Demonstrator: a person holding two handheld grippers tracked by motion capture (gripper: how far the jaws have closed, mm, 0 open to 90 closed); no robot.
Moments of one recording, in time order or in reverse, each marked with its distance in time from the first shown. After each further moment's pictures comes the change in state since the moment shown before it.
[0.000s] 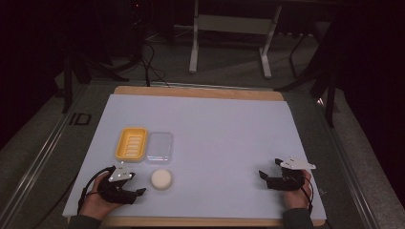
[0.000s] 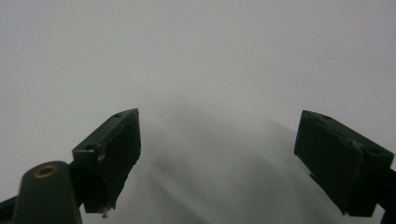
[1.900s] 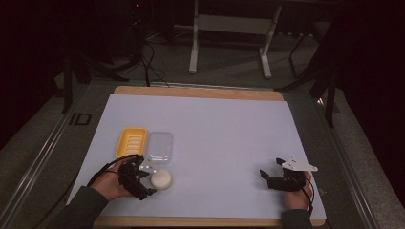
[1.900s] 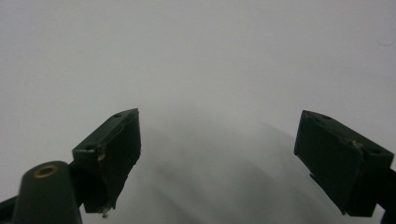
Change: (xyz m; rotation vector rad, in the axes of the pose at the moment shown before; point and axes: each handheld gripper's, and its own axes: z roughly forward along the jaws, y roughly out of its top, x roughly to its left) left arm -0.012 0.074 0.018 0.282 -0.121 0.337; right arm 0.001 -0.001 -0.003 -0.029 -0.021 -0.003
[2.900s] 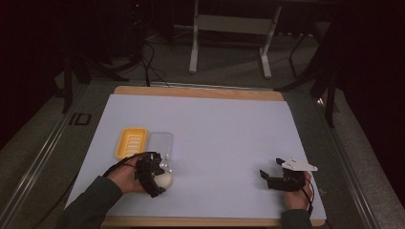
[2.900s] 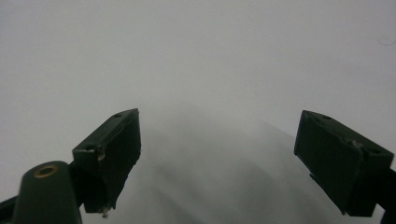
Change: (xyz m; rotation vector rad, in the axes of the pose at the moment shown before) left arm 0.002 0.038 0.027 0.126 -0.025 0.090; right arm 0.000 0.000 0.000 0.002 0.003 0.002
